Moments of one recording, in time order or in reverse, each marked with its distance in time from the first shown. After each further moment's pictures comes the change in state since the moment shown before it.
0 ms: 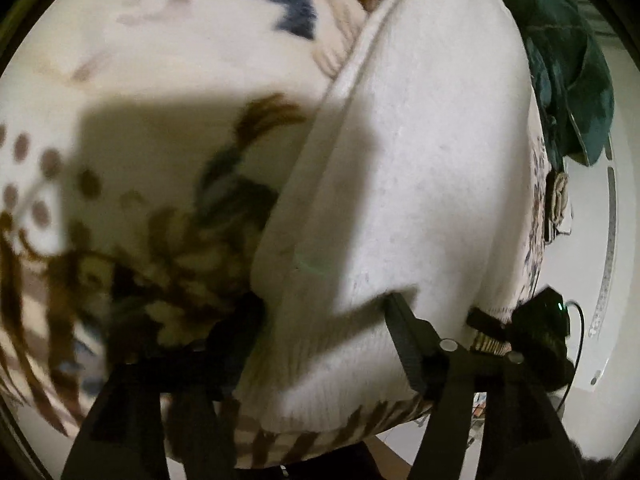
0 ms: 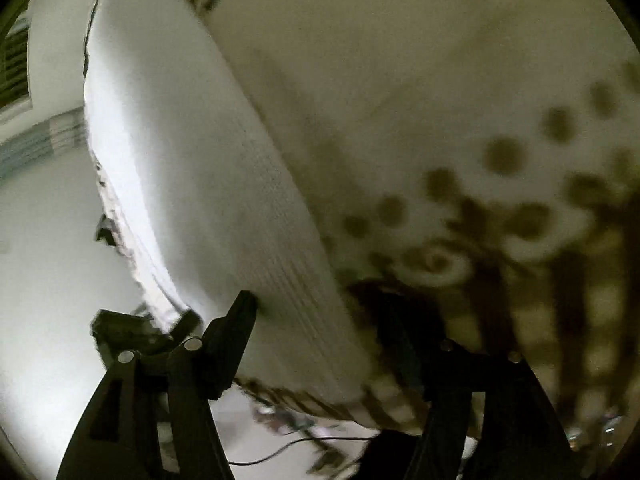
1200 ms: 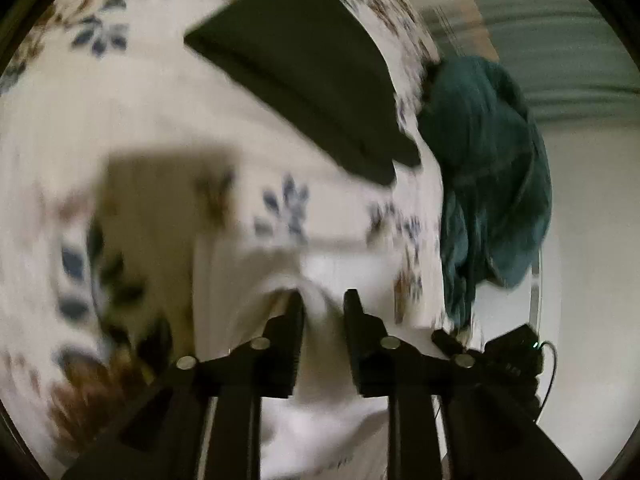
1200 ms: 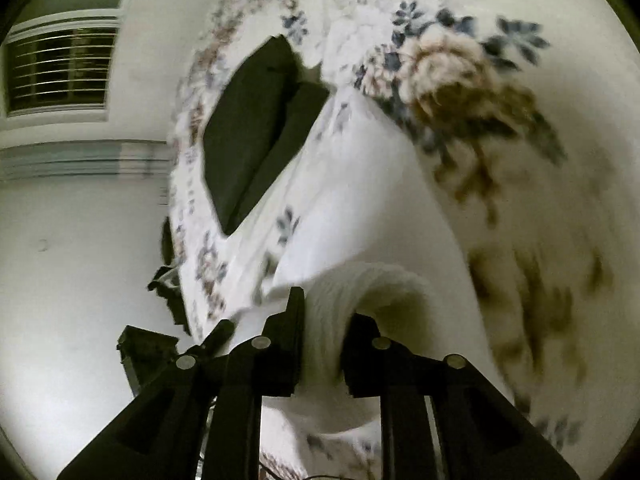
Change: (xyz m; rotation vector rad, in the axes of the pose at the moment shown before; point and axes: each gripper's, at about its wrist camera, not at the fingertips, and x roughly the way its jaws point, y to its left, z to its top) left arm -0.076 -0.125 0.327 -0.033 -0.290 -0.270; right arm -0.104 0.317 0.280 -0.257 -0.273 0.106
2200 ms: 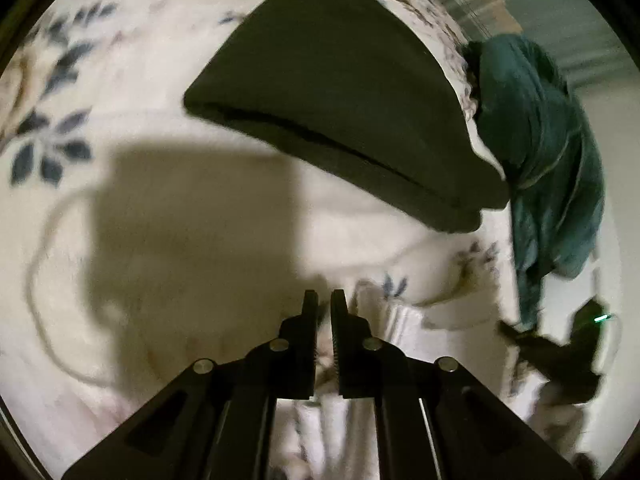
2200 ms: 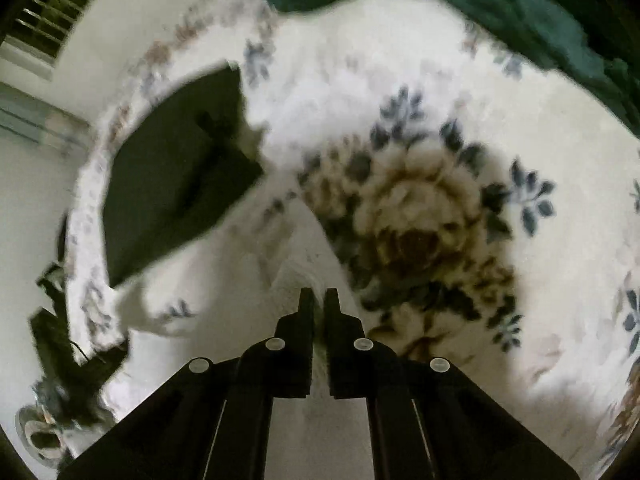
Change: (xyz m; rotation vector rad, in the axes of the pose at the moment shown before) left arm 0.058 0.044 0.074 0.129 0.047 0.162; right arm 0.037 0.005 0.075 -0.219 -0.091 -0.443
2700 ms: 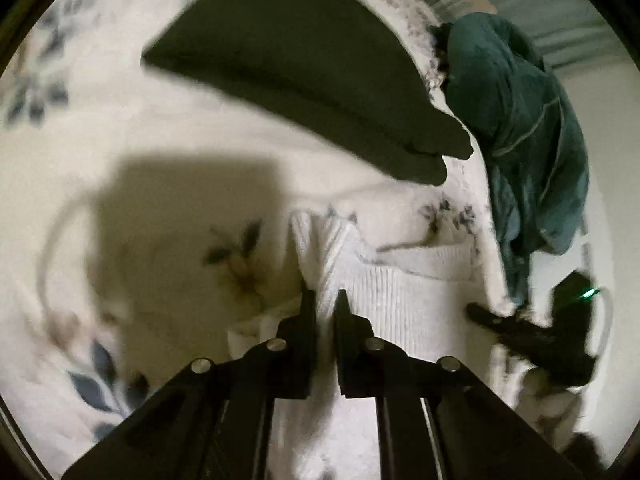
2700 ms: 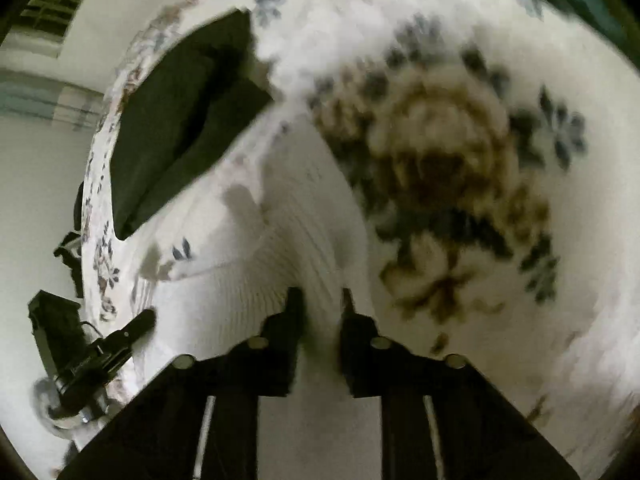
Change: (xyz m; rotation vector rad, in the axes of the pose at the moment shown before) left arm 0.001 -0.043 -0.038 0.105 -0.036 0.025; right arm -0.003 -0.007 -0.027 -0.057 0.034 0.097
